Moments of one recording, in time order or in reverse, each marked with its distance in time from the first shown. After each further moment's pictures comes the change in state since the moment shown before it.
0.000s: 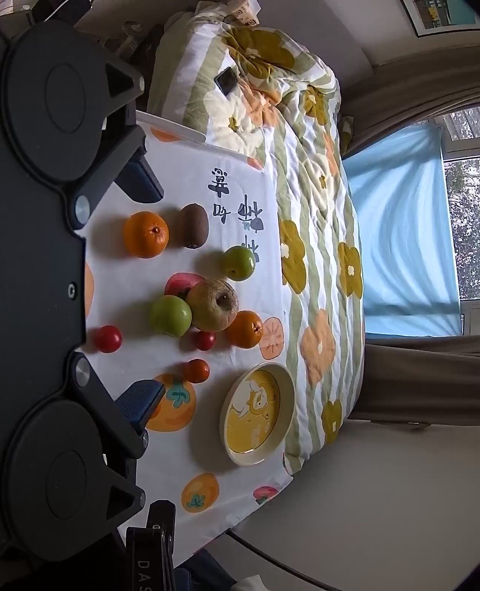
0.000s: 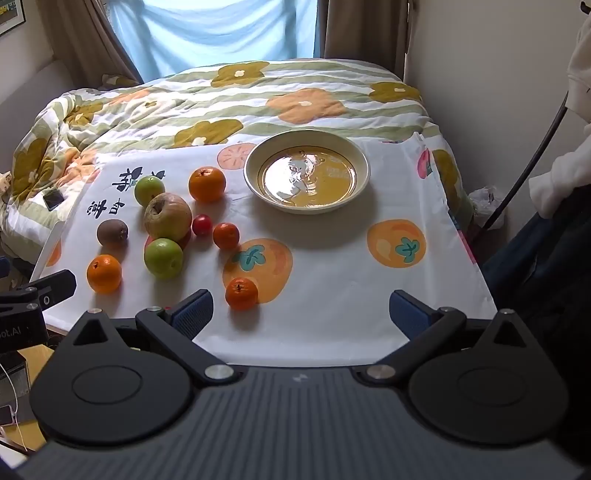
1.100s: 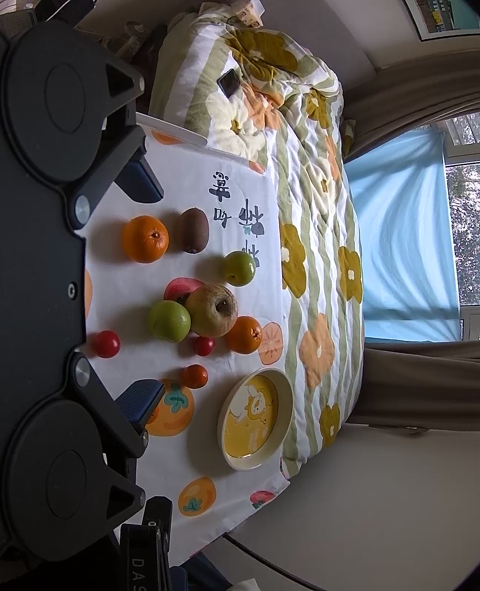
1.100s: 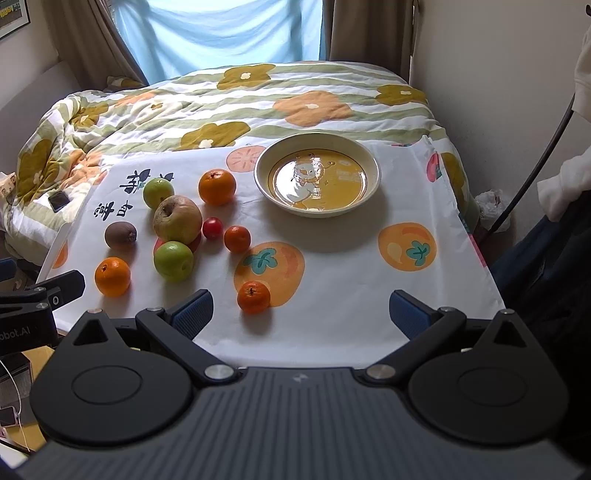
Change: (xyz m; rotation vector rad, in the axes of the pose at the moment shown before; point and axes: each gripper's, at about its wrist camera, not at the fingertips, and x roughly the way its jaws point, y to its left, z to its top) left arm 0.001 0.006 0.002 -0.005 -0.003 0.011; right arm -0.001 0.008 0.001 -0.011 -0.015 0.004
